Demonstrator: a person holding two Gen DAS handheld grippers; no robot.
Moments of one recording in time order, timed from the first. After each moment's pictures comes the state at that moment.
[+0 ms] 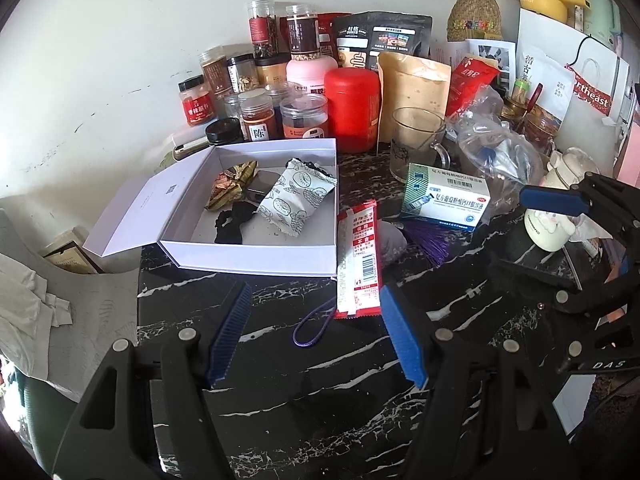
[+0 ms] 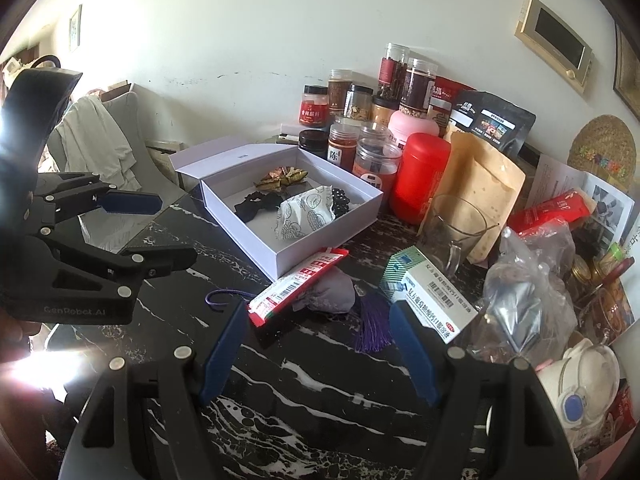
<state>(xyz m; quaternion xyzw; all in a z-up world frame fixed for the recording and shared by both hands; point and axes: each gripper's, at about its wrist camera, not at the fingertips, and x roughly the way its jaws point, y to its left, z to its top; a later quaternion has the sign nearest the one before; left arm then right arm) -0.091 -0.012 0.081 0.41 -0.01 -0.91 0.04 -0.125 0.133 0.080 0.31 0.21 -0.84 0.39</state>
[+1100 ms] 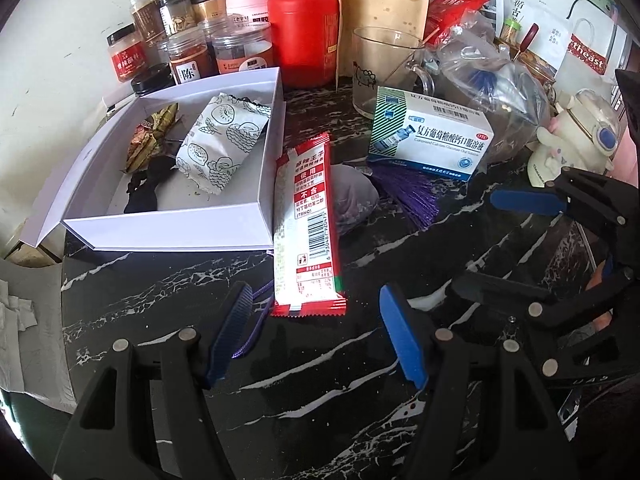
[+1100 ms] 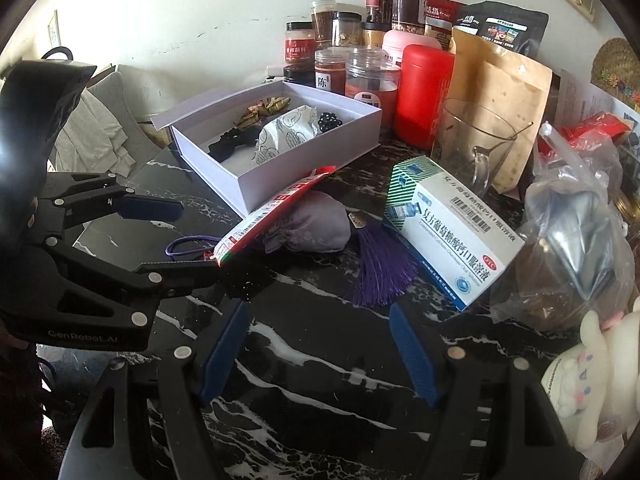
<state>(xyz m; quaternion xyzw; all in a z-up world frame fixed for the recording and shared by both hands) -0.162 0.019 -0.015 0.49 -0.01 -0.87 -0.02 -0.178 0.137 -0.003 0.40 0.19 -0.81 0.40</state>
